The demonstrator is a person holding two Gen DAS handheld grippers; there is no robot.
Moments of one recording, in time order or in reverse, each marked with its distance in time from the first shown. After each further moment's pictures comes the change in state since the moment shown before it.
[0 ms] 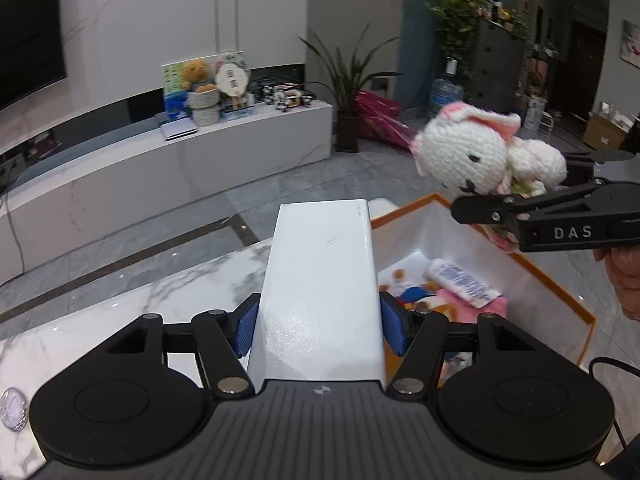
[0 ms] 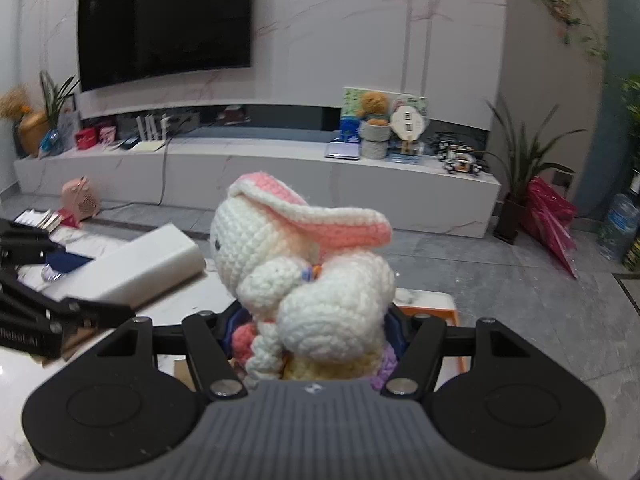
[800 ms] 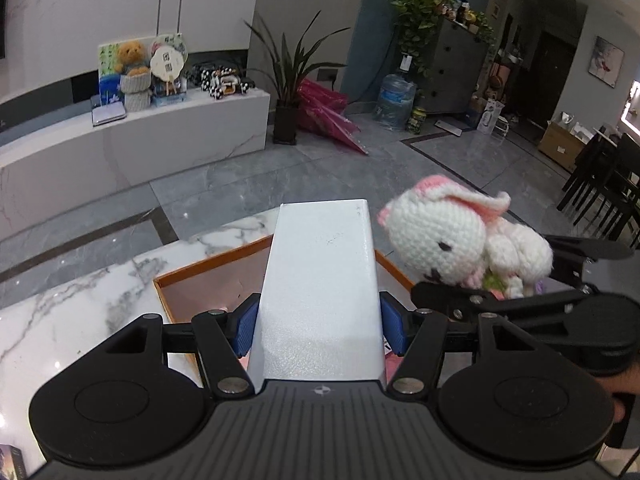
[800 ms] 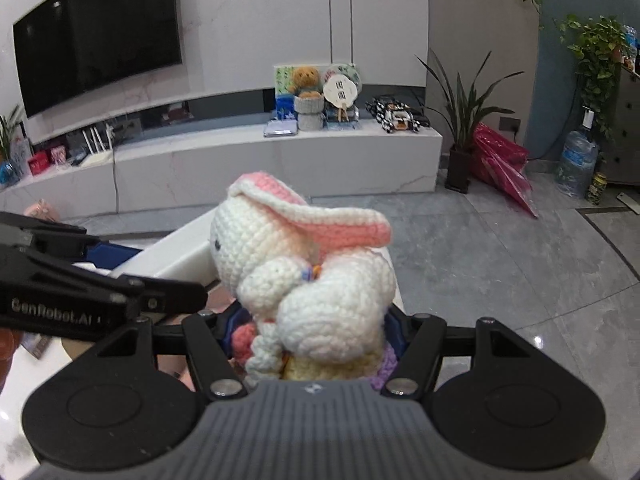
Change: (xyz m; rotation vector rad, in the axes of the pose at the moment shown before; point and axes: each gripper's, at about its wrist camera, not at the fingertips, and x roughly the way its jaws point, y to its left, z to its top) left arm 0.078 -0.067 0.040 -0.057 0.040 -0.164; right arm -0.018 -0.060 -0.041 0.147 0.083 -0.104
